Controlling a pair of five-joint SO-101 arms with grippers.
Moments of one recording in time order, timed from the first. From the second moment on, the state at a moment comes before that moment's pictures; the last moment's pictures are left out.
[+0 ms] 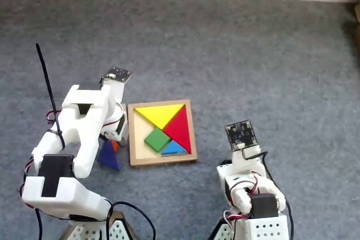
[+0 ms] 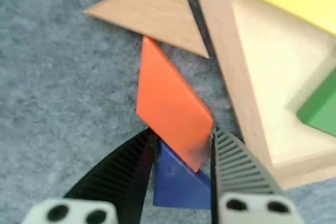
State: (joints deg) left arm -8.0 5.0 33.7 64.7 -8.3; right arm -11.3 -104.1 96.0 71.0 13.7
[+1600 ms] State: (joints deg) left arm -4.6 -4.7 18.9 80.0 -6.9; right arm -11.3 -104.1 96.0 71.0 13.7
